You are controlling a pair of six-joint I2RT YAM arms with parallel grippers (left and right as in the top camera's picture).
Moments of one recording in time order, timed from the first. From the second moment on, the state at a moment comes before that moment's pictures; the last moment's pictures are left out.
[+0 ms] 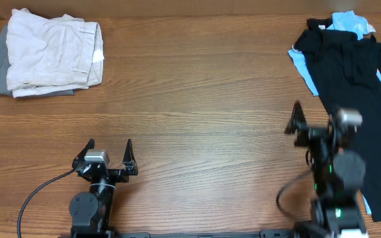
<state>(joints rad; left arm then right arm) -0.03 0.02 0.01 -0.08 0.03 -0.13 0.05 0.60 0.39 0.11 0.10 0.17</state>
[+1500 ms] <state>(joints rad) -0.03 0.02 0.01 -0.08 0.02 -0.13 -0.19 2.09 1.17 0.35 0.05 0.02</state>
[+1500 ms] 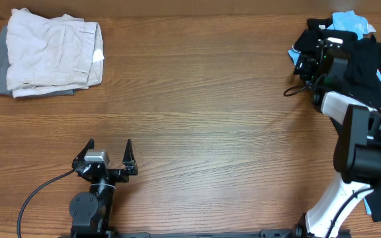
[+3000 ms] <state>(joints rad) -0.03 0.02 0.01 -0.08 0.02 -0.13 -0.20 2.11 1.29 0.30 0.06 0.09</state>
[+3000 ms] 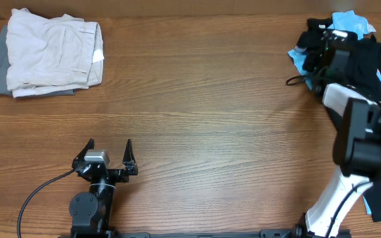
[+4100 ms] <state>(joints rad) -0.03 0.02 0.01 -0.08 0.02 -0.13 0.39 1.52 1.28 -0.32 -0.09 0.47</state>
